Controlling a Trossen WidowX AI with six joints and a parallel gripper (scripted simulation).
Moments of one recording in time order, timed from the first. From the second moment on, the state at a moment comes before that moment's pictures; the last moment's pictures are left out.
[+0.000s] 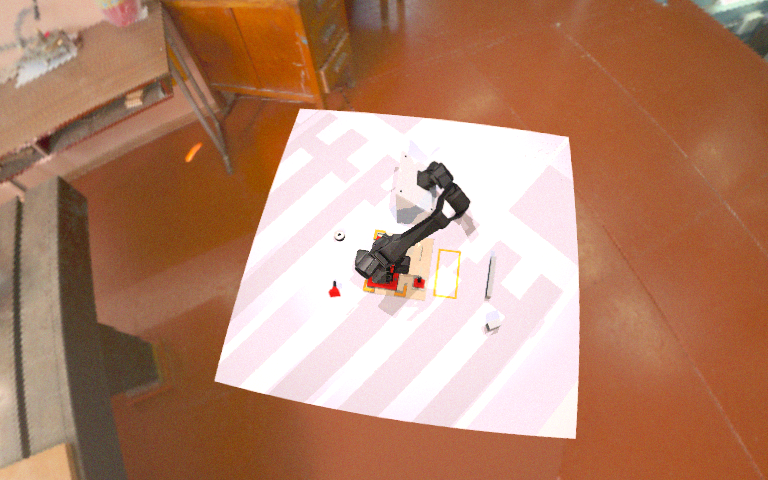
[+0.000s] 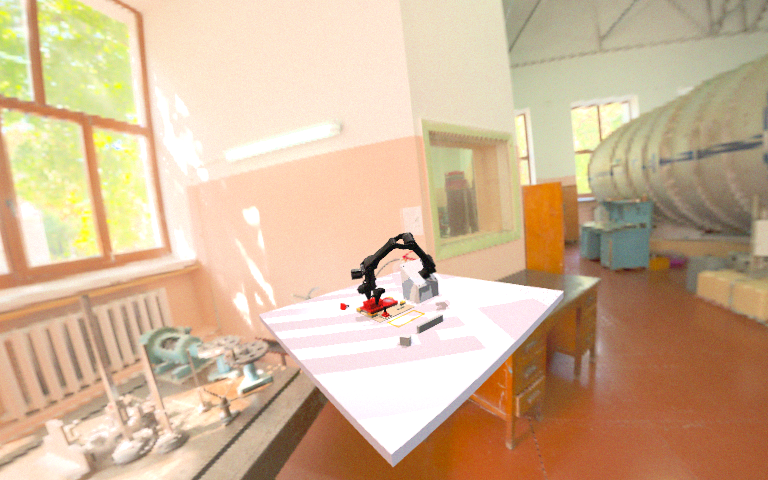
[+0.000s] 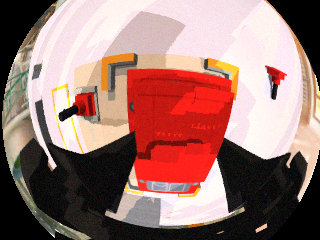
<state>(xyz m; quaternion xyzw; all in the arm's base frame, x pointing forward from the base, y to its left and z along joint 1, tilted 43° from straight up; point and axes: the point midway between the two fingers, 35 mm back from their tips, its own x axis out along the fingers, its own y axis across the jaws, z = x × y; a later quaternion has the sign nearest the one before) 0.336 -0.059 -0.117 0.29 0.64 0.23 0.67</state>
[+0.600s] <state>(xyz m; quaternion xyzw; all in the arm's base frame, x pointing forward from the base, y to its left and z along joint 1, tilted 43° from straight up) 0.336 -0.056 -0.120 0.29 0.64 0.23 0.67</state>
